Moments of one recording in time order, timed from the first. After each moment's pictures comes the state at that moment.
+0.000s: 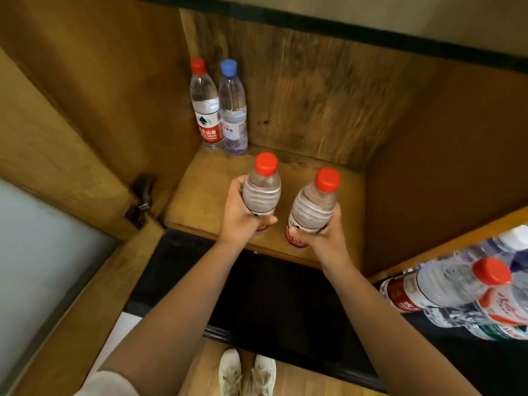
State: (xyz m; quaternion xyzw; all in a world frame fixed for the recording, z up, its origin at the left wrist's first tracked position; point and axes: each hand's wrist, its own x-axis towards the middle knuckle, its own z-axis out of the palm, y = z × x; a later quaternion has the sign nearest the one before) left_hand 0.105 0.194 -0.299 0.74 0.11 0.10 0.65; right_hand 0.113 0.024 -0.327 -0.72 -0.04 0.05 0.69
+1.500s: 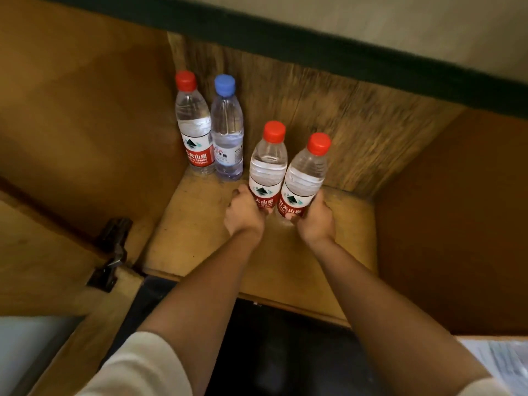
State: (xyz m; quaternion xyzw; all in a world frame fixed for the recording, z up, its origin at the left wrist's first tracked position) left_hand 0.231 0.207 -0.340 0.90 0.26 0.01 0.36; right_hand 0.238 0.083 -0.330 -0.92 0.08 0.05 0.38
